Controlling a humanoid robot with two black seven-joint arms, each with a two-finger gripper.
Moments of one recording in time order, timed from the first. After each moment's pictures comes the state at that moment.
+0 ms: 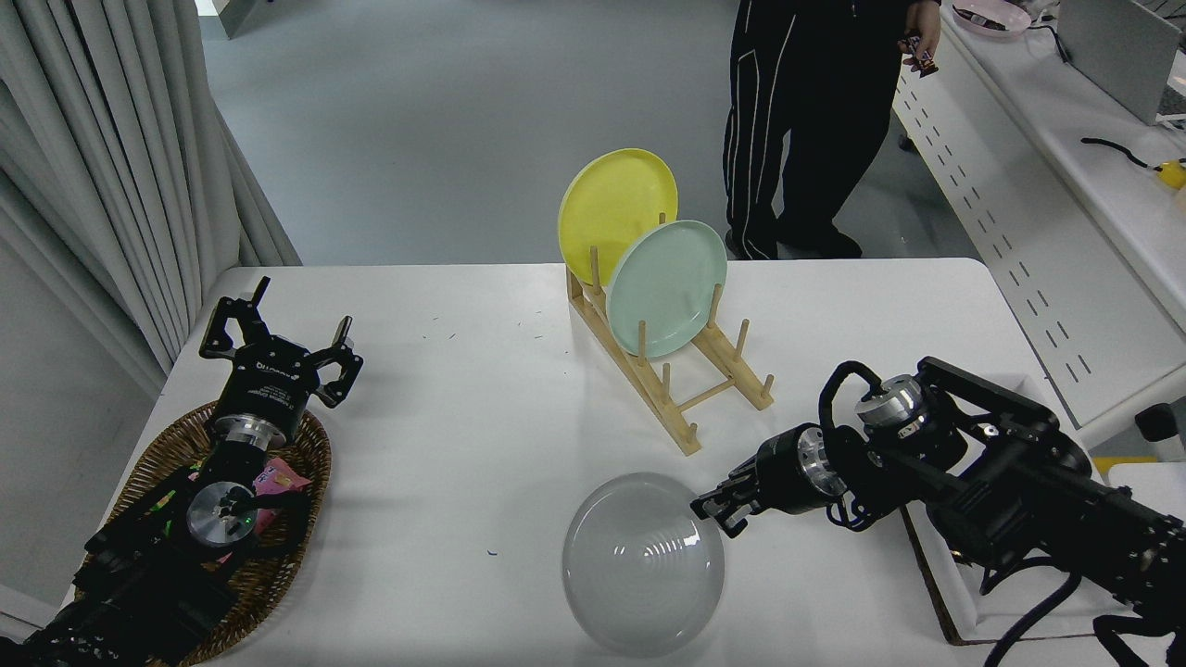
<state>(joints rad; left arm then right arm) -0.51 0.25 -1.06 -0.52 0.07 -0.57 -0.44 0.83 -0.28 0.43 0.94 0.83 -0.76 -0.57</state>
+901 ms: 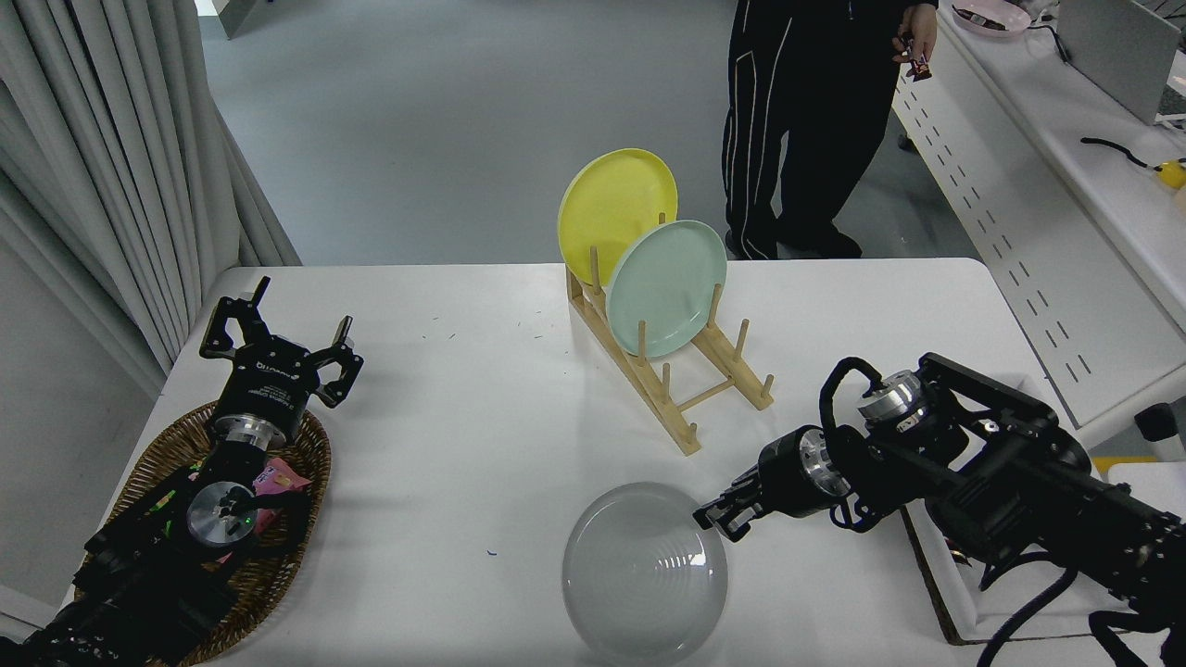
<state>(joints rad) -0.51 0.25 -1.06 -0.52 0.07 -0.57 -0.44 0.83 -0.27 0.45 0.90 0.82 -0.79 -0.59</state>
